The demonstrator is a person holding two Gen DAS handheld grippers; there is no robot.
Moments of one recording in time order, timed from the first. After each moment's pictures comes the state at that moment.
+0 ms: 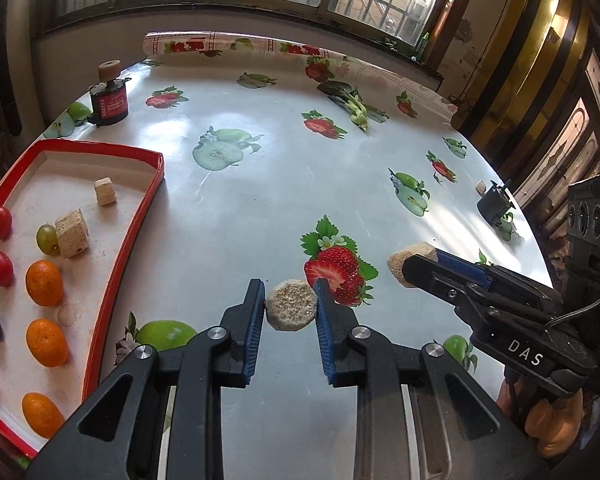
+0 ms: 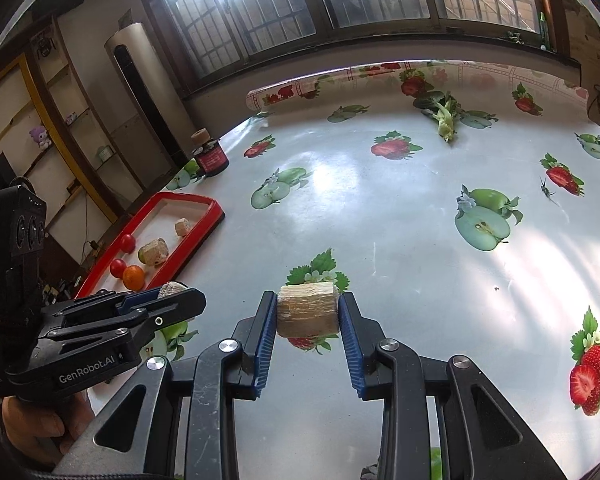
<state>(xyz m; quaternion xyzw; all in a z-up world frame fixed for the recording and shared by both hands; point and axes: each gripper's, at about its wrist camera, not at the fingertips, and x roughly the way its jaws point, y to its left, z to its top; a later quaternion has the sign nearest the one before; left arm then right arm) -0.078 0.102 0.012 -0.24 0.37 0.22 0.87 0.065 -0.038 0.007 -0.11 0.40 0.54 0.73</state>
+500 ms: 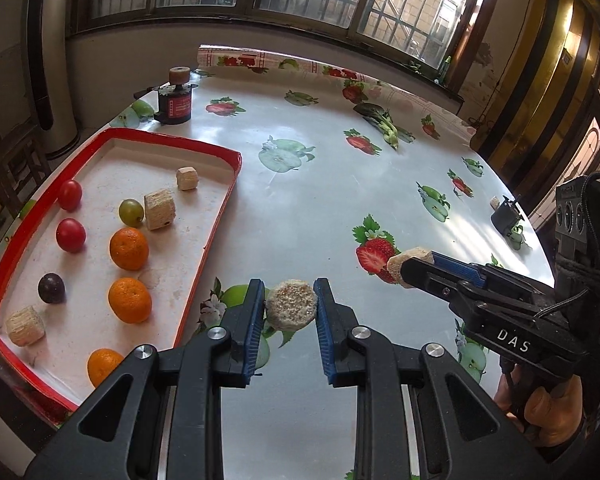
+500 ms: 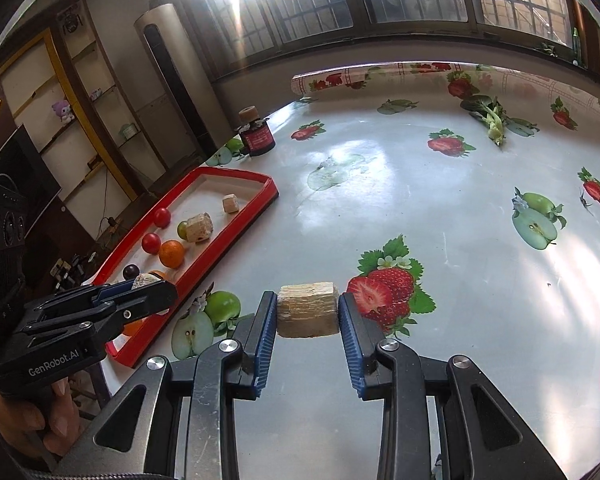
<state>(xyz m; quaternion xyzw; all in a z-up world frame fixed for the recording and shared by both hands) -0.148 0.108 0.022 -0.24 0.35 0.27 0.86 0.012 -0.018 0.008 -0.14 0.40 0.58 0.70</state>
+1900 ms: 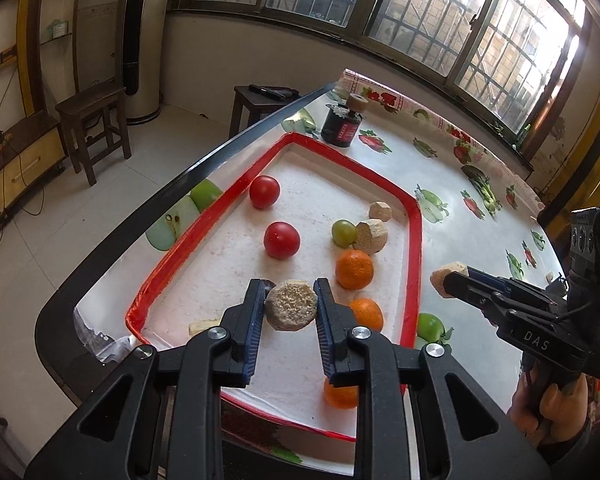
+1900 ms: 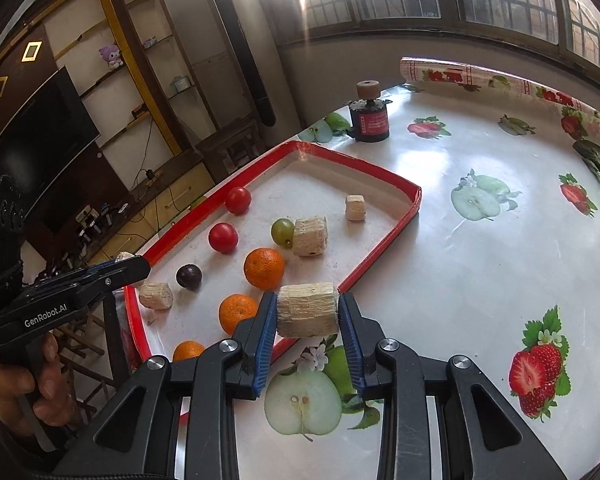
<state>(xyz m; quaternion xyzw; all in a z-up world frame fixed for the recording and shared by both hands) -0.285 0.215 0.011 -0.31 0.30 0.39 0.81 -0.081 0.102 0.003 -0.20 0.38 0.64 0.63</state>
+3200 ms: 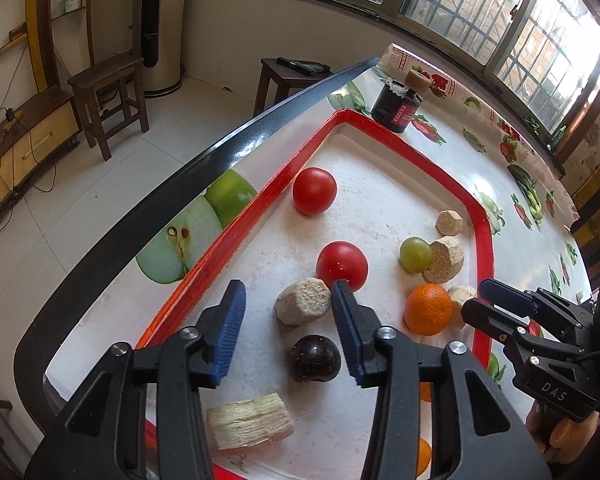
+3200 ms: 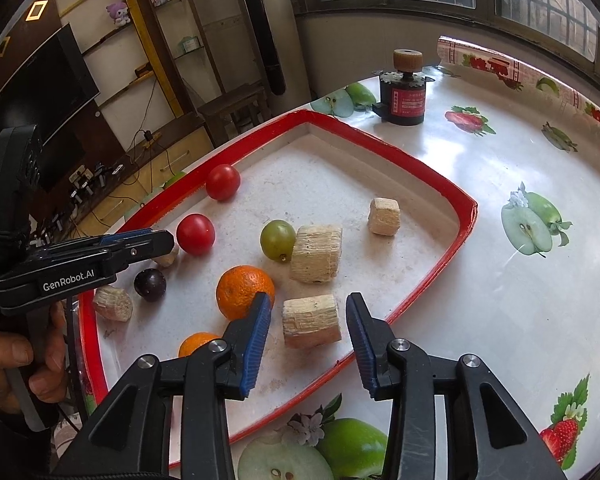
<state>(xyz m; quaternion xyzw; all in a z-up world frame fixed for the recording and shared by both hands) -0.264 0.274 -0.031 -0.33 0.34 0.41 0.78 -0.093 0.166 -0.036 -0.27 0.38 0.65 0.61</state>
